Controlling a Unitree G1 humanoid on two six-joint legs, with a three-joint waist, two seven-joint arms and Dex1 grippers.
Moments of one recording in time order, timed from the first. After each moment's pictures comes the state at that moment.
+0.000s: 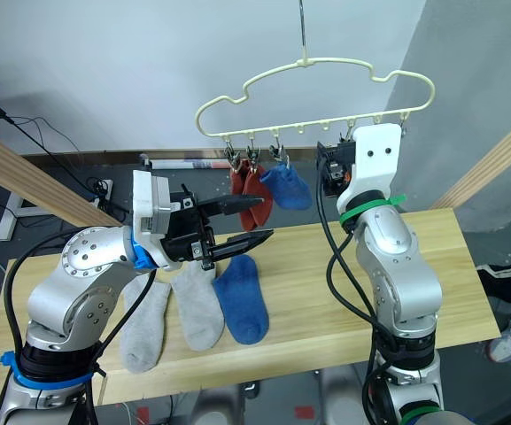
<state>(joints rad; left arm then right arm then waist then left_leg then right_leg) -0.40 0.58 -0.01 -0.46 -0.58 0.39 -0.88 -0.56 -0.08 0.00 -0.56 0.14 0.81 0.00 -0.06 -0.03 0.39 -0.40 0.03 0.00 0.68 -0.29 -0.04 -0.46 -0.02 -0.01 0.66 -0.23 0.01</state>
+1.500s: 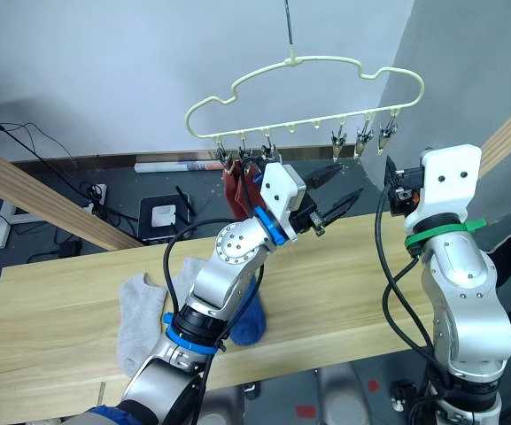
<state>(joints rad) -0.64 -0.01 -0.29 0.05 -0.11 0.05 -0.51 -0.38 -0.32 -0.18 -0.73 0.11 0.84 0.09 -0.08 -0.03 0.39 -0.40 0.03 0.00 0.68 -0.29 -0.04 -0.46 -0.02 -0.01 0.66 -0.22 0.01</state>
